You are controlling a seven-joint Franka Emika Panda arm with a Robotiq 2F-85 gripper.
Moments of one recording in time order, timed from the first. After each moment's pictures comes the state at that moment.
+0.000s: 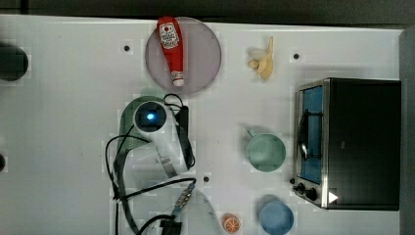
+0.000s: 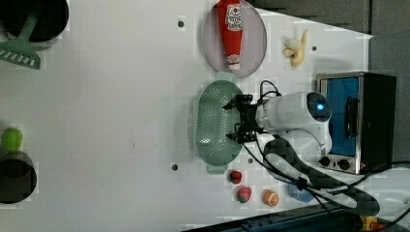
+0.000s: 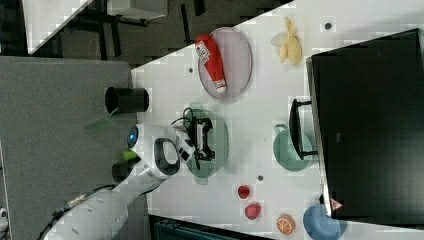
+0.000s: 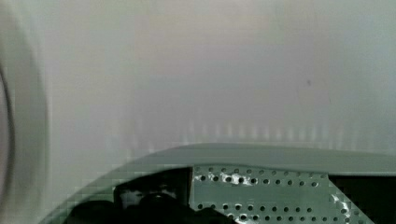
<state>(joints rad) -0.06 0.48 0.28 -2.27 -0.20 1.03 1.19</state>
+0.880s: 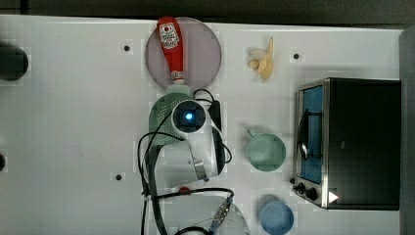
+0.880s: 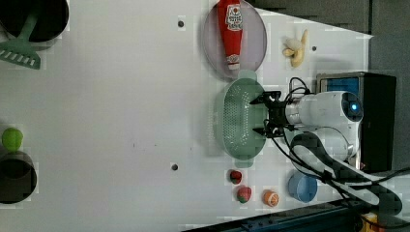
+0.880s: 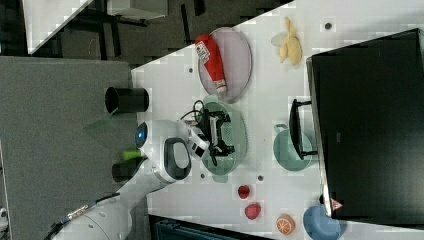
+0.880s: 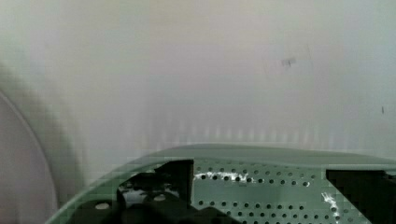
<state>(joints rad) -0.13 0.39 0.20 -2.32 -0.22 1.04 0.97</state>
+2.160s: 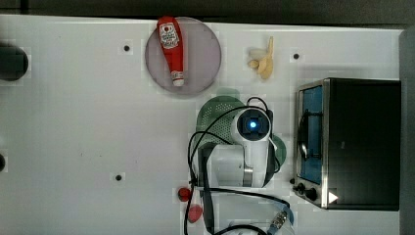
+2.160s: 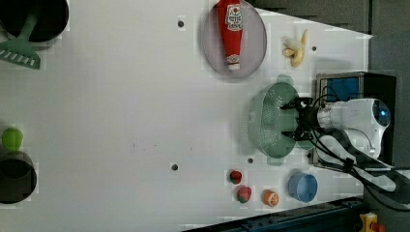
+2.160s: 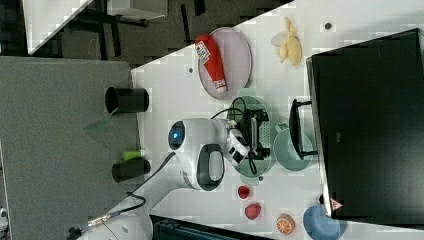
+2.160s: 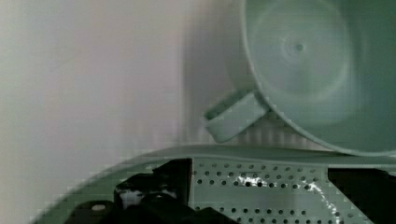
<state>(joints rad) -0.22 0.39 0.02 -2.34 -0.20 1.09 0.81</state>
